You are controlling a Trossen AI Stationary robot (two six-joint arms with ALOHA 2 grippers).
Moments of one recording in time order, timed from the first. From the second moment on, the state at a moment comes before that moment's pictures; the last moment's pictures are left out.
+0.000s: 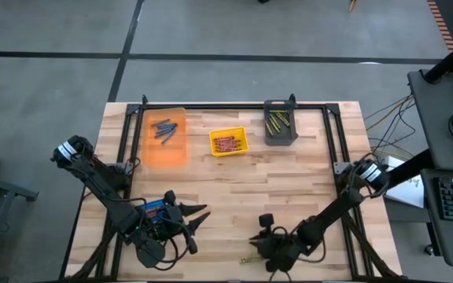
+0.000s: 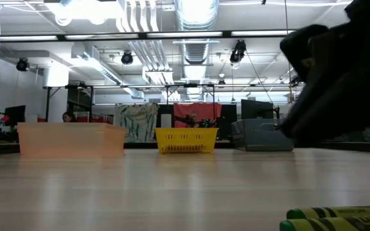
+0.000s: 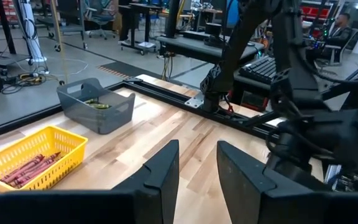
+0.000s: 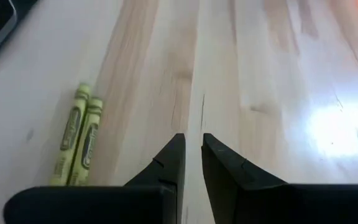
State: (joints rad) left arm -0.81 1.55 1.13 -0.07 -1.25 -0.66; right arm 0.75 1.94 1.06 -0.02 0.58 0.28
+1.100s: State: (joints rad) left arm -0.81 1.55 1.13 -0.04 -1.25 -0.64; right arm 0.74 1.94 0.98 0.26 0.34 0.47
